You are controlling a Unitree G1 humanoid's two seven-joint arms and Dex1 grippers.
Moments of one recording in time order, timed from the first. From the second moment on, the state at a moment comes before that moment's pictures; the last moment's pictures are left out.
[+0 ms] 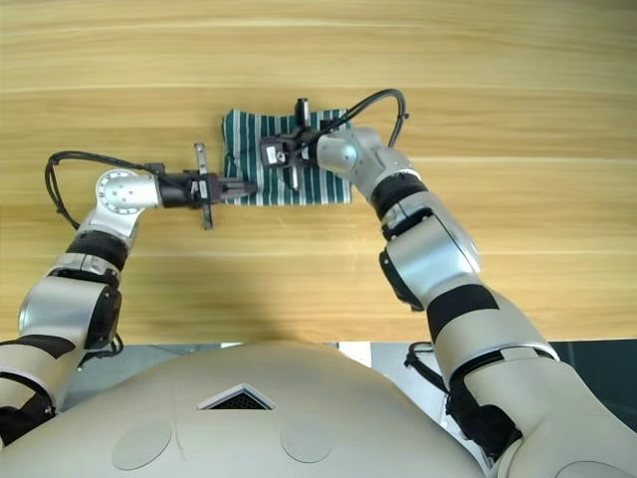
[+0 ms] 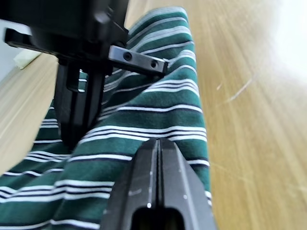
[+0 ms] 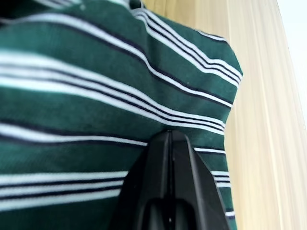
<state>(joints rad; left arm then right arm) -0.46 0.39 -0.23 1.04 0.26 -0.94 -0.97 -0.80 -0.12 0.52 1.20 -0.58 -0.56 0.42</state>
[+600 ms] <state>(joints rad) -0.61 0.48 -0.43 1.20 0.48 -0.85 -0.49 -0.77 -0.22 0.42 1.25 -0.46 -0.48 0.44</state>
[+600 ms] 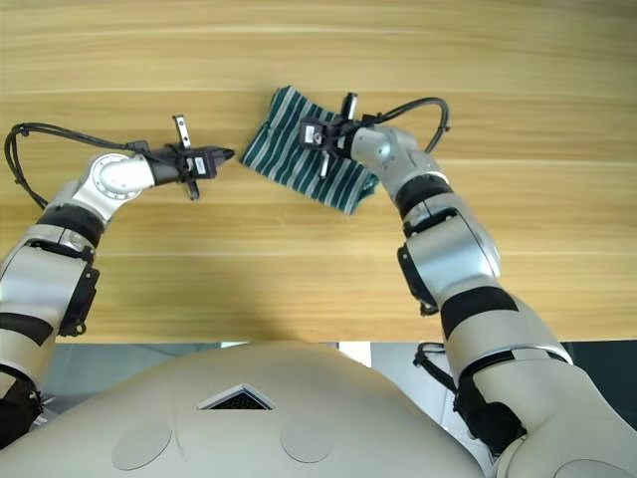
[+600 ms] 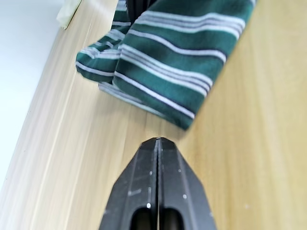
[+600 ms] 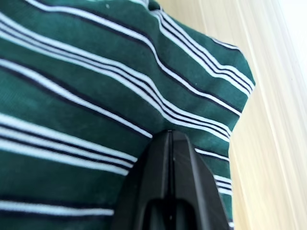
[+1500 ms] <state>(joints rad) -0.50 0.51 -0.38 0.70 0.00 -0.78 -1.31 -0.34 -0.49 0.39 0.56 -0.21 -0.52 0.92</state>
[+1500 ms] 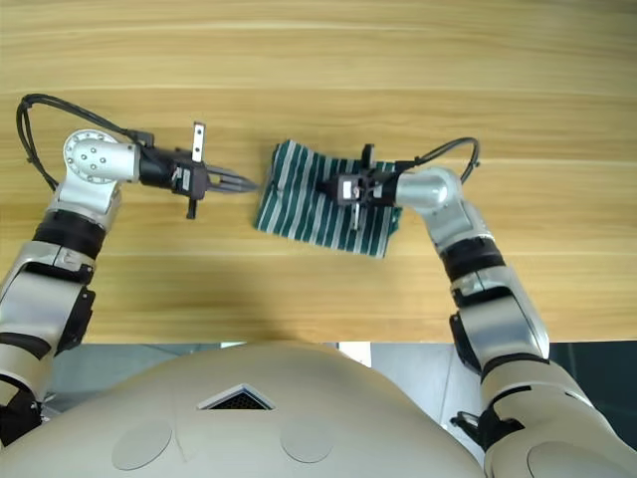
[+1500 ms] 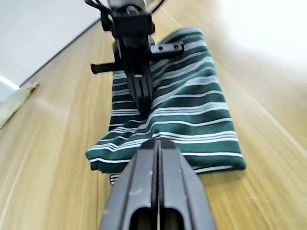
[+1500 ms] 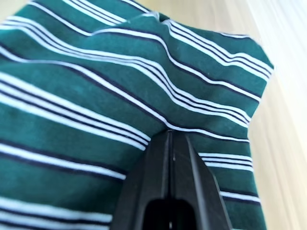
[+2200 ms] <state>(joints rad) -0.67 0.40 -0.43 1.04 0.23 -0.87 -1.08 -0.29 -0.50 0.41 0.46 -0.21 -0.44 0.91</state>
